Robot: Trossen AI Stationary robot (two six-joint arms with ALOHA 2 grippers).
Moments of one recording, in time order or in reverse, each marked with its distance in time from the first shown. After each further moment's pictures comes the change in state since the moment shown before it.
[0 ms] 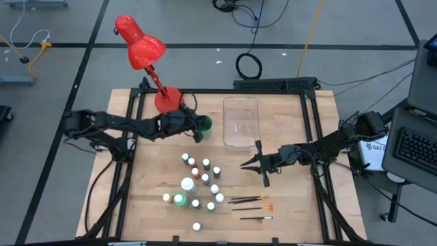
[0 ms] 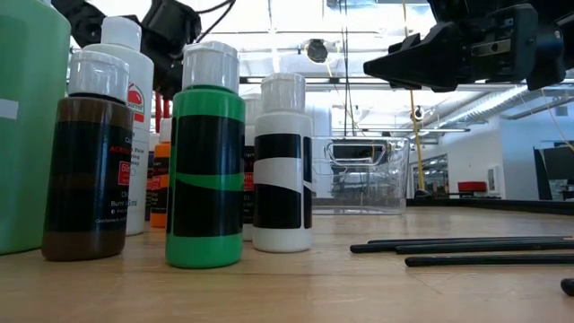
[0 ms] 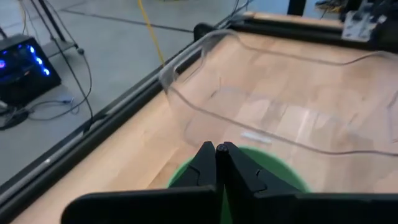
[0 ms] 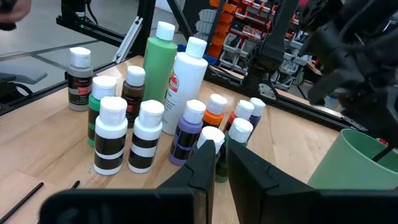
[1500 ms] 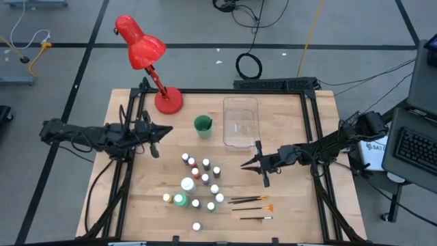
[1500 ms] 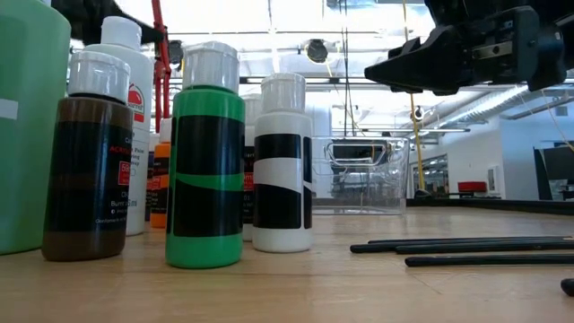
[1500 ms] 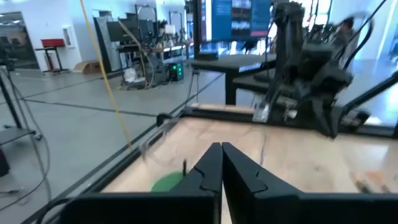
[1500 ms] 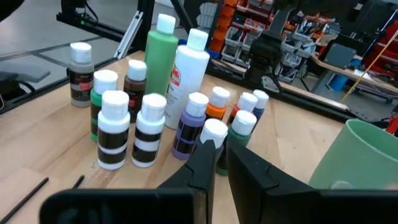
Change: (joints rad) left arm -0.388 -0.980 -0.279 -0.320 -0.196 0.079; right arm 0.000 0.000 0.000 -0.027 0.000 0.025
